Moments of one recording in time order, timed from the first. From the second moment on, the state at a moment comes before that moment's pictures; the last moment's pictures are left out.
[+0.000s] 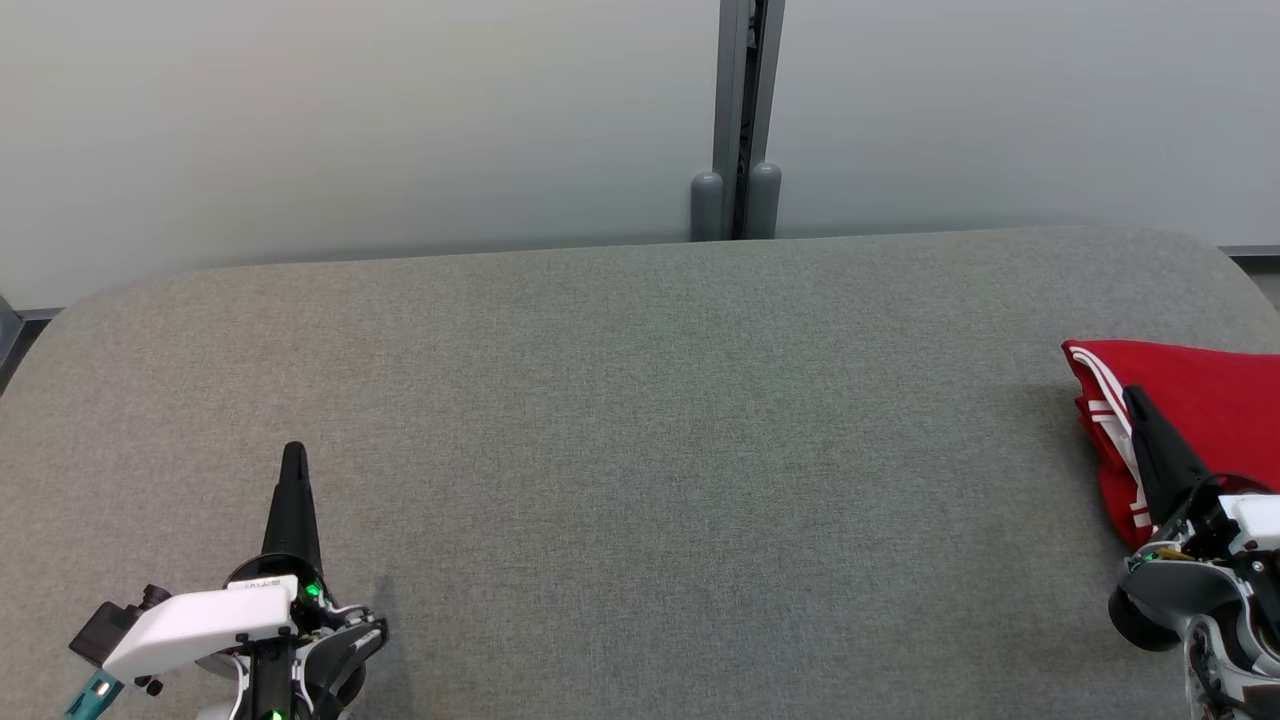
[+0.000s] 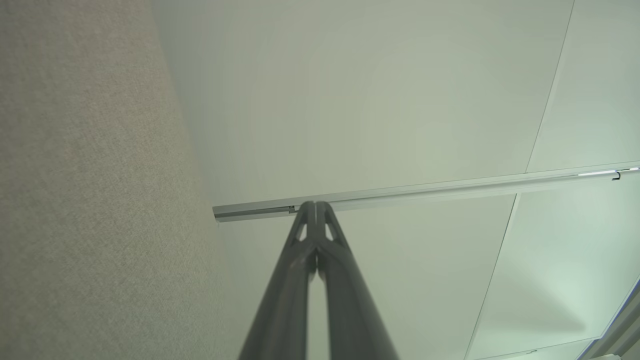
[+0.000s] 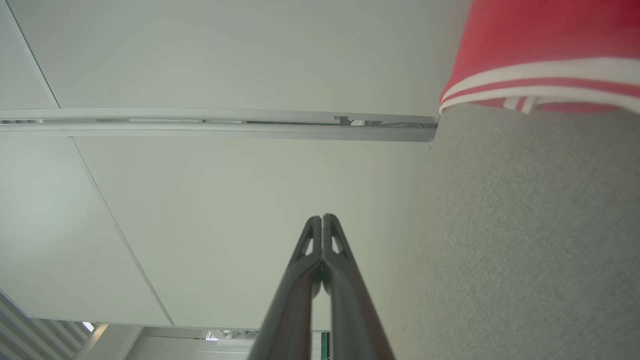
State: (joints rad) left arm -0.12 0.05 -0.04 0.25 -1.63 -0.13 -0.12; right arm -0.32 -0.06 -0.28 0.46 1.55 0.13 0.34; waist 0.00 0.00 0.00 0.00
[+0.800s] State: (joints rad) left arm -0.12 0.05 -0.04 0.26 -1.63 -0.13 -0.12; right arm -0.32 -0.06 -0.28 0.46 1.55 0.13 0.34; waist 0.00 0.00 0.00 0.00
